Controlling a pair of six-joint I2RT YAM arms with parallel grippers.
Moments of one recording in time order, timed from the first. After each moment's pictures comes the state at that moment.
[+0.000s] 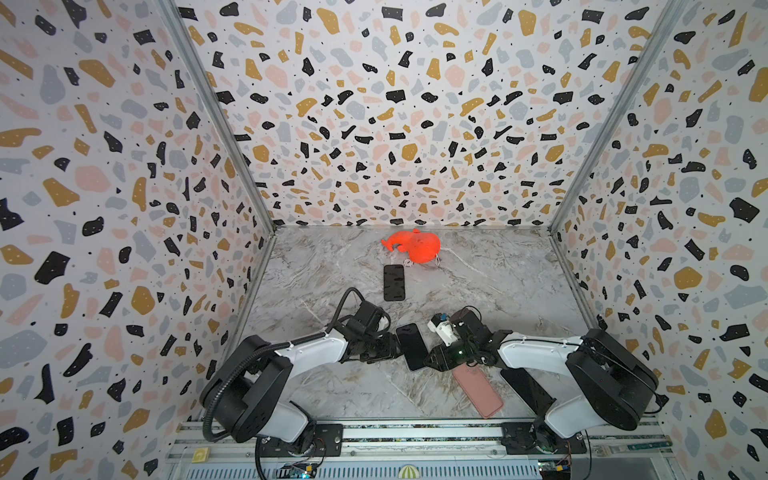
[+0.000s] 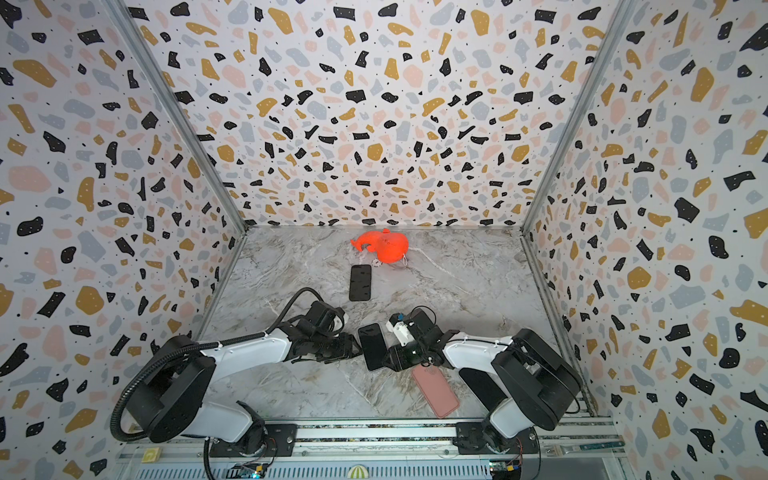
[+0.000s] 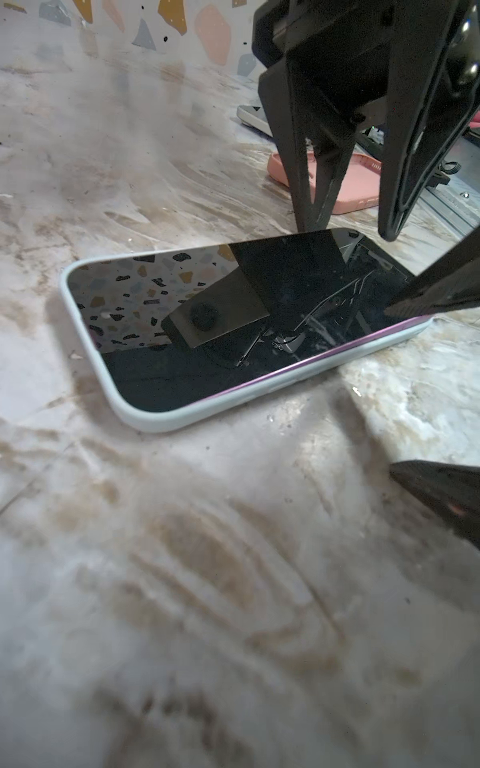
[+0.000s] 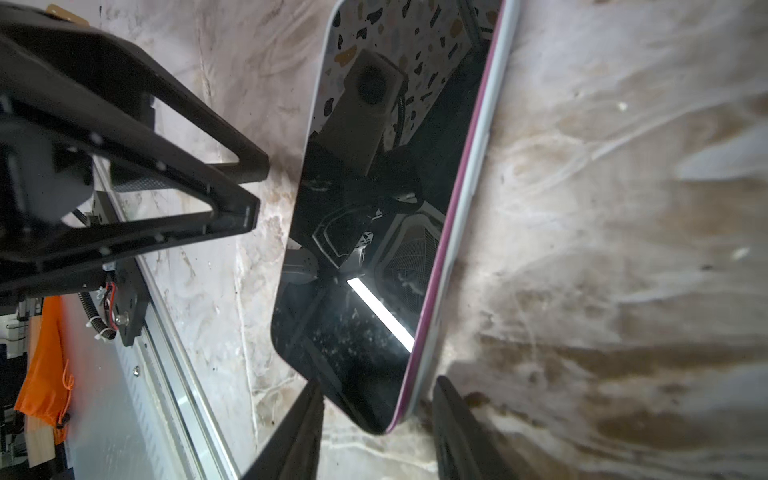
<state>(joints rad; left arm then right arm) -0.63 1.45 0.62 -0.24 0.40 -0.70 0.77 1.51 0.59 -0.02 -0.48 0.41</state>
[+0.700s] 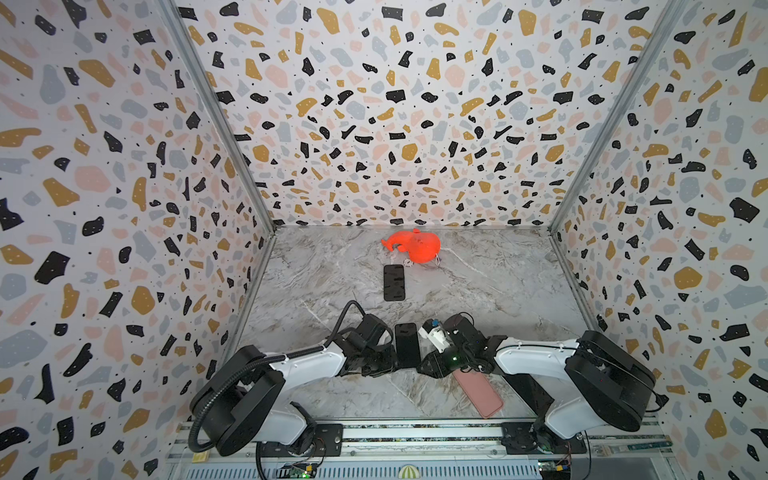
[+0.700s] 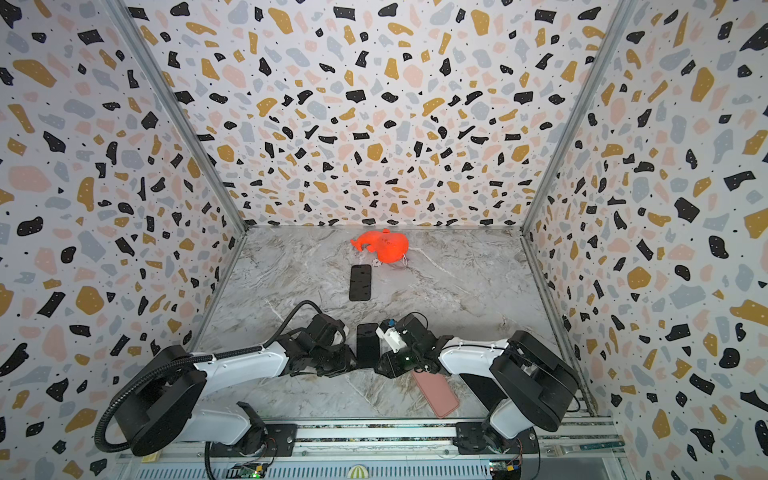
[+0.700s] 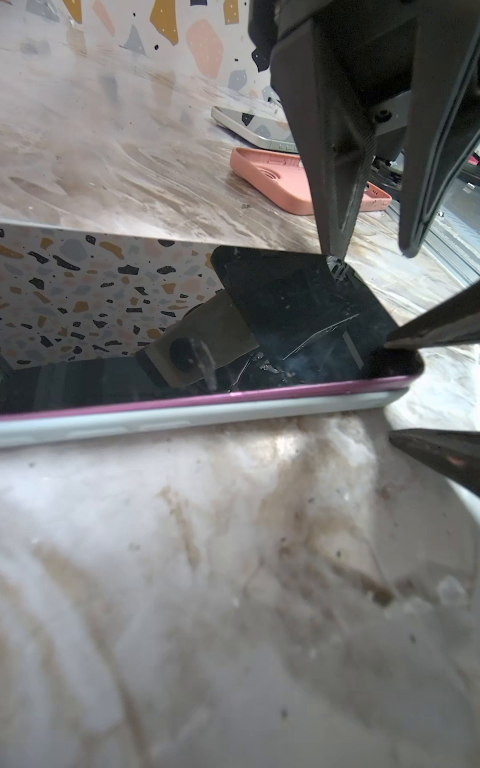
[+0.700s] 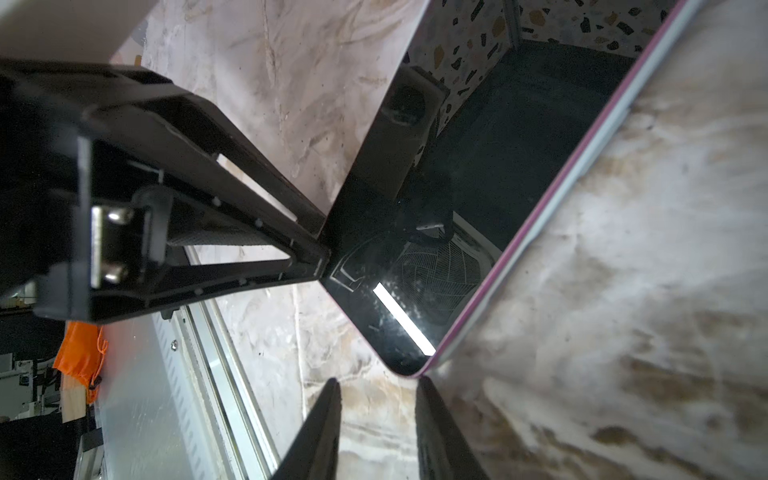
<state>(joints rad) -0.71 1.38 0.53 -0.21 0.40 -0.83 0.86 1.51 0.58 0.05 -0.51 0.46</state>
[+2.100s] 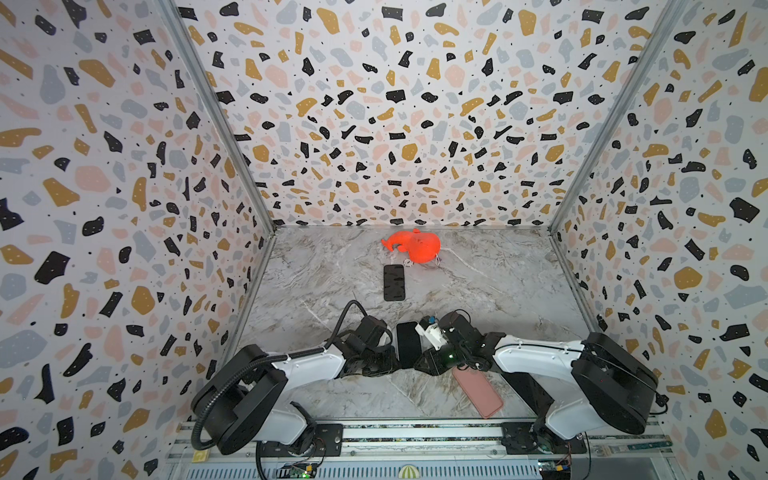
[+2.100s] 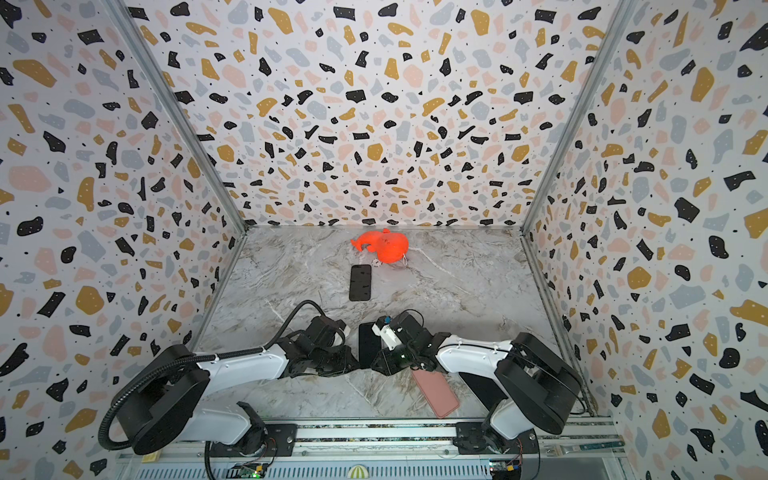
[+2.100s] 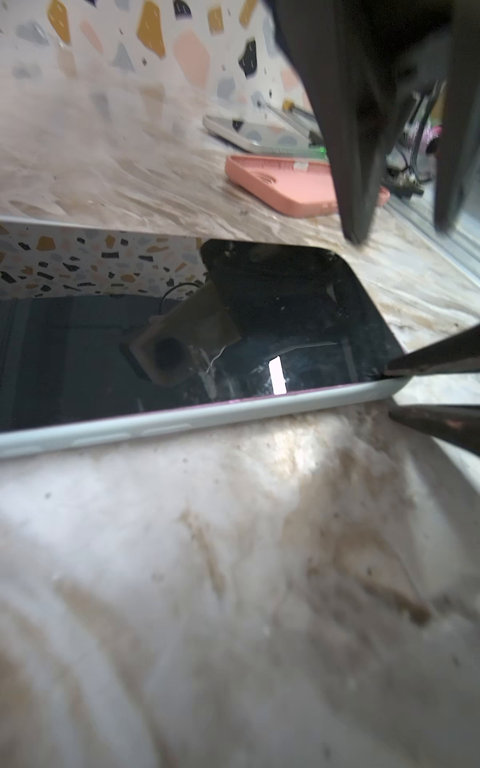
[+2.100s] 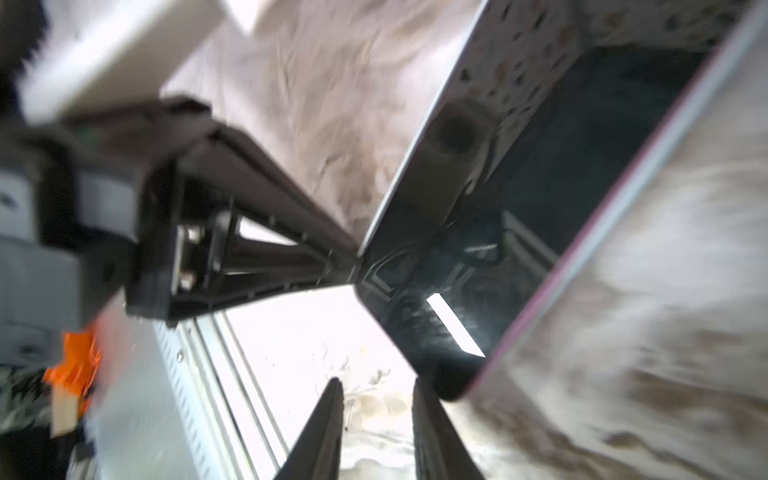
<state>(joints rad) -0.71 1.37 0.49 -0.16 0.38 -0.79 0.89 1.46 0.66 -0.06 -0.41 0.49</state>
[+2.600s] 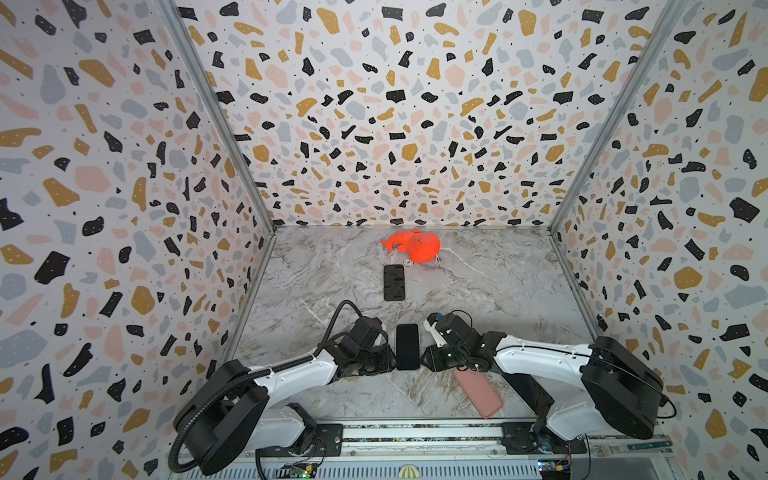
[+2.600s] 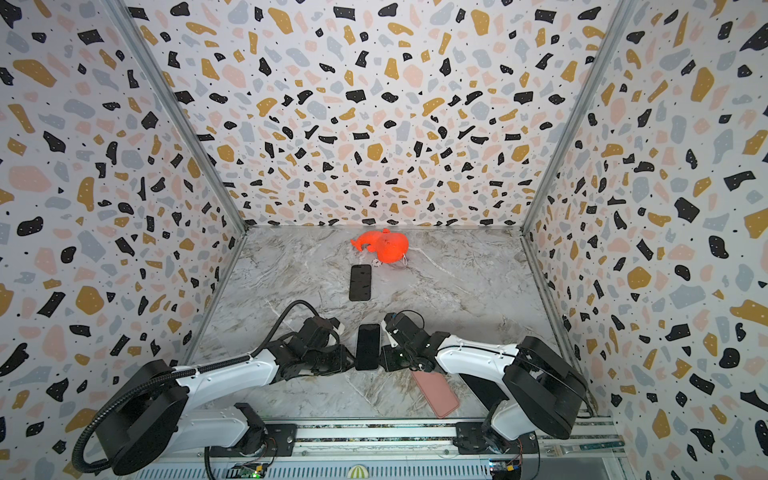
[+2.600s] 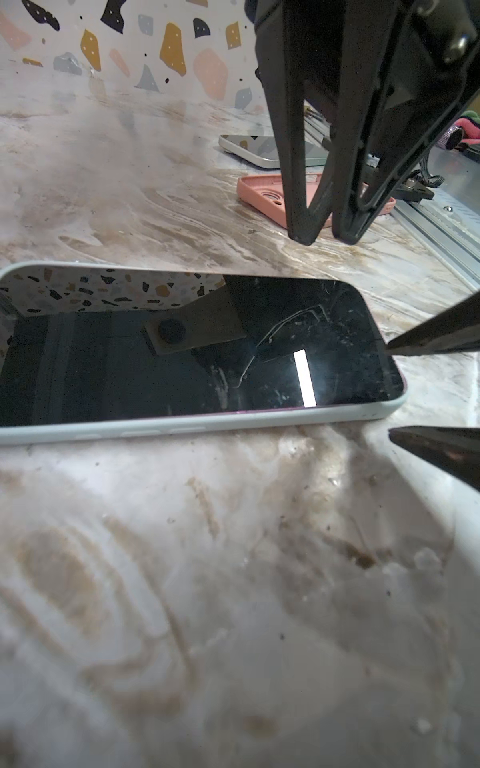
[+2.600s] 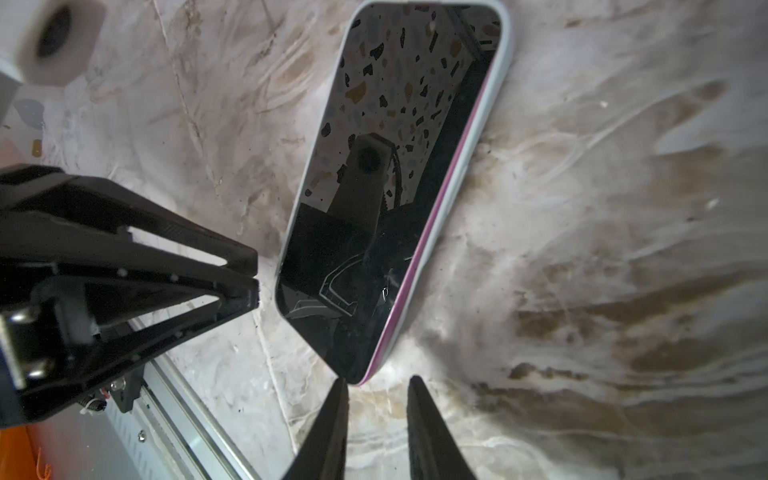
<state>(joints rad) -0.71 1.28 0.46 -0.14 0.36 -0.81 0.94 1.46 0.69 -0.17 -0.23 0.64</state>
